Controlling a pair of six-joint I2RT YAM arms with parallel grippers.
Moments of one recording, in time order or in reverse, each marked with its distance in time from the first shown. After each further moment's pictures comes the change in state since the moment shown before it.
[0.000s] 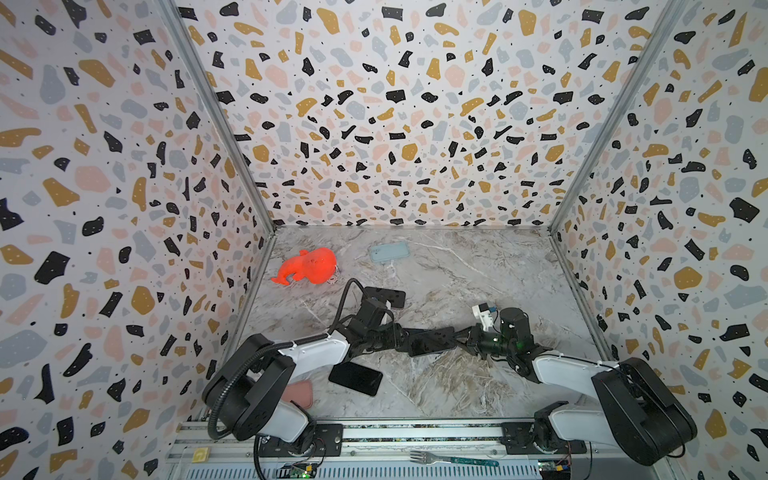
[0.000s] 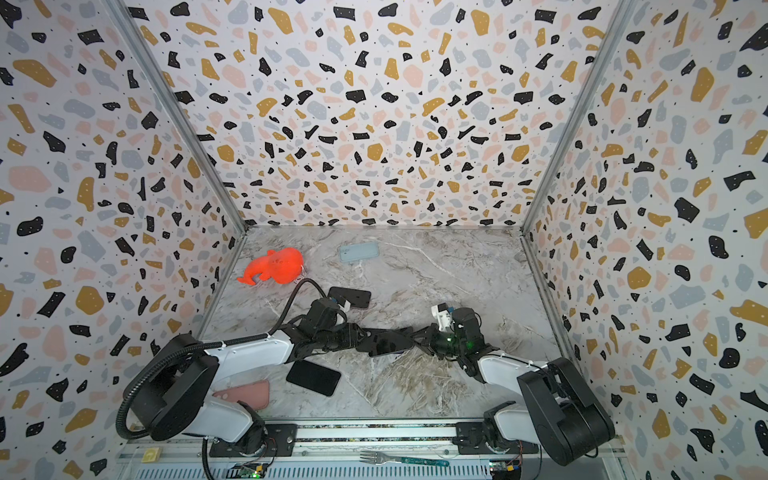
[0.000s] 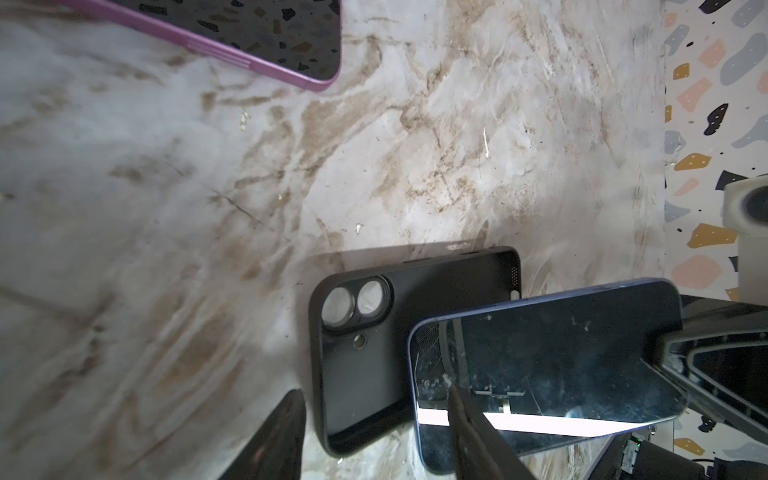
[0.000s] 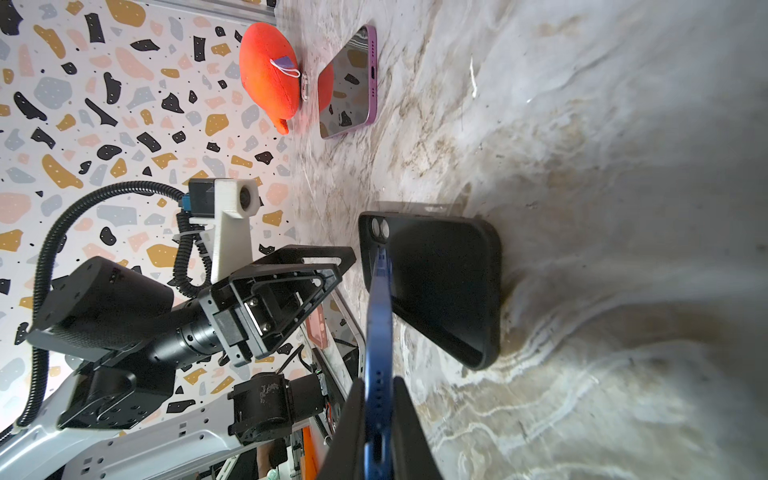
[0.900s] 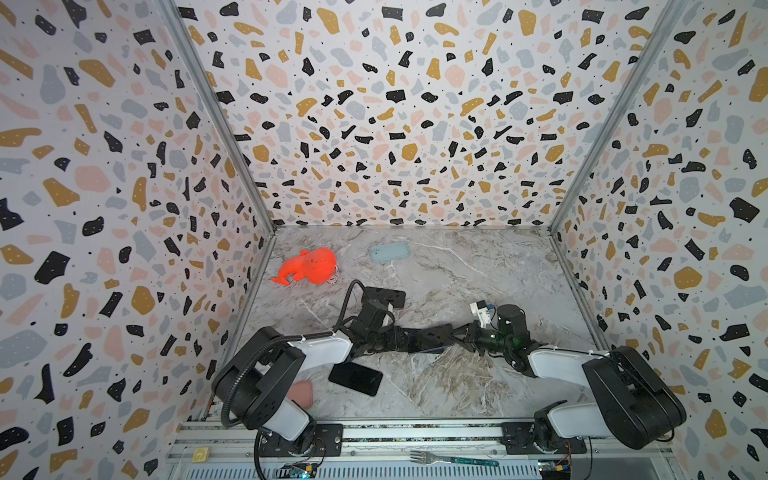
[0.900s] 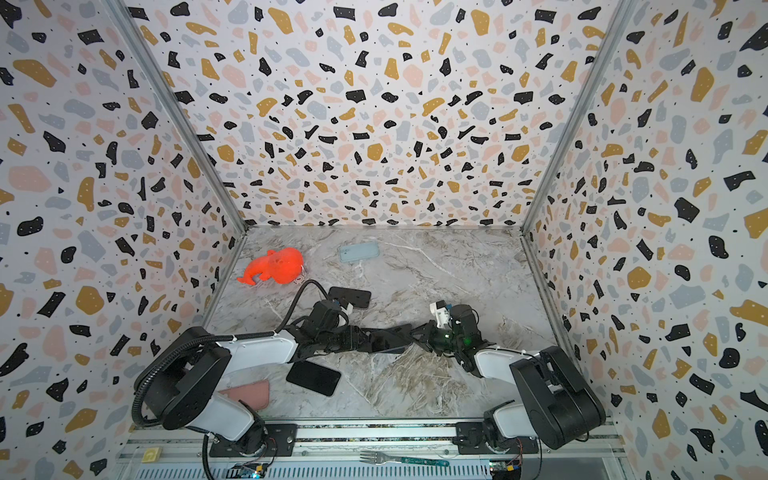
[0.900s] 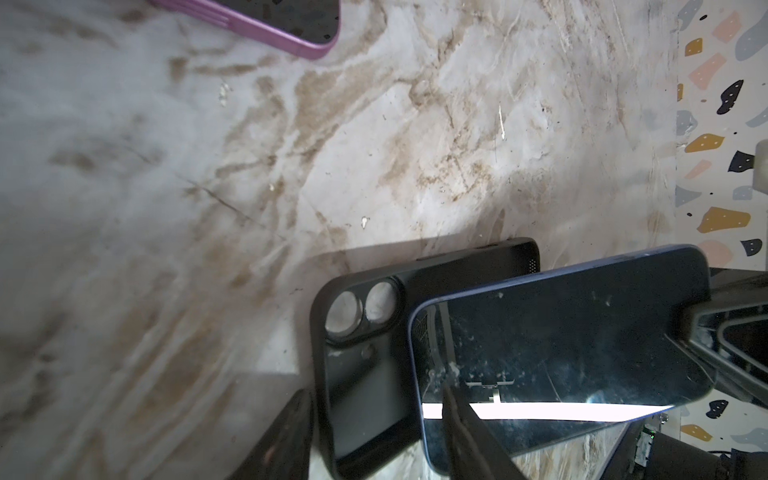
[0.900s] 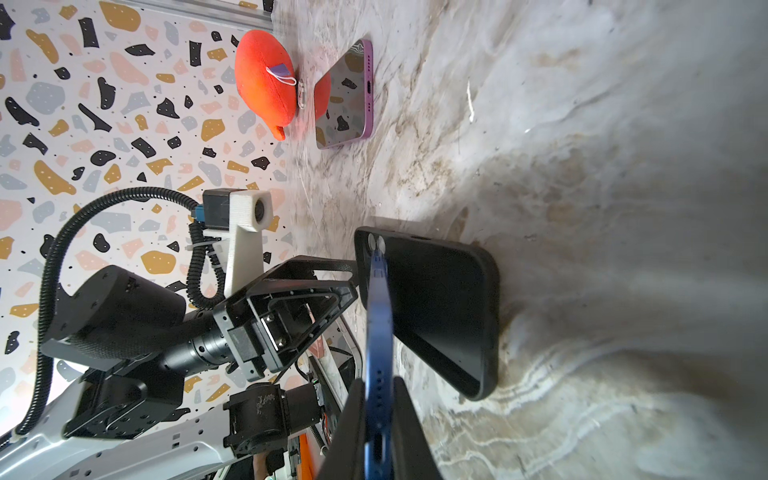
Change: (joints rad) left arm 0.001 0.051 -0.016 0.060 0.033 0.023; right arm -0.004 0.076 0.034 0.032 0.005 -0.013
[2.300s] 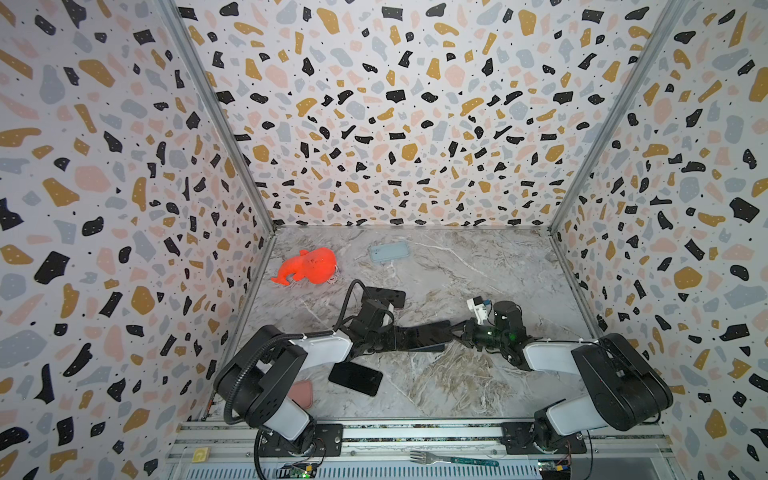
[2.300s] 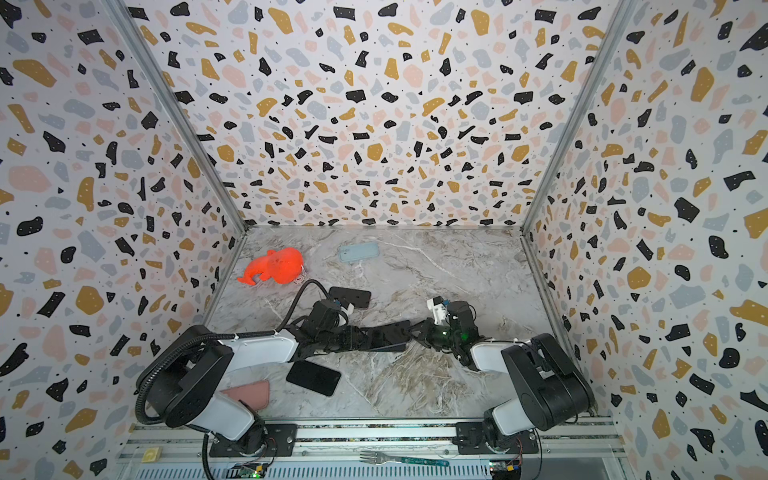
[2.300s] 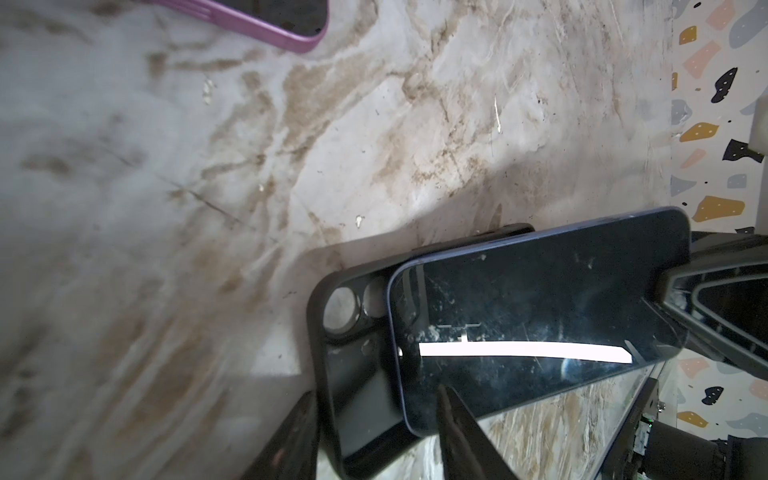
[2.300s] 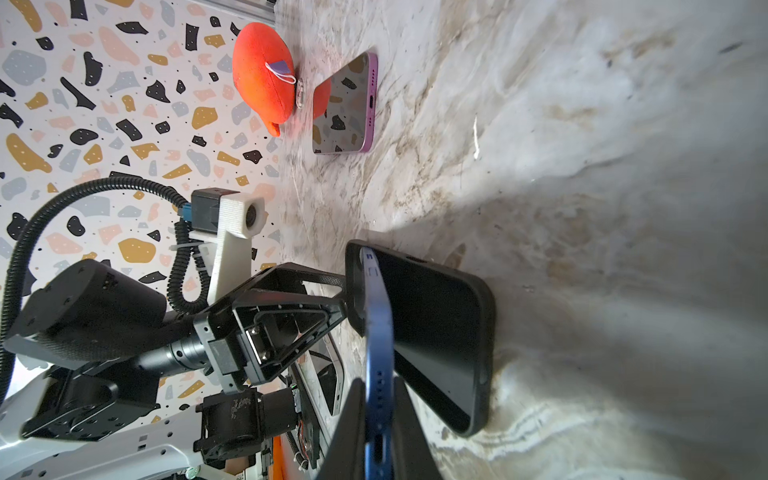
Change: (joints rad) left arm 0.006 0.015 0.000 0.015 0.029 0.023; right arm -0.001 0.103 0.044 0.037 0.006 -0.103
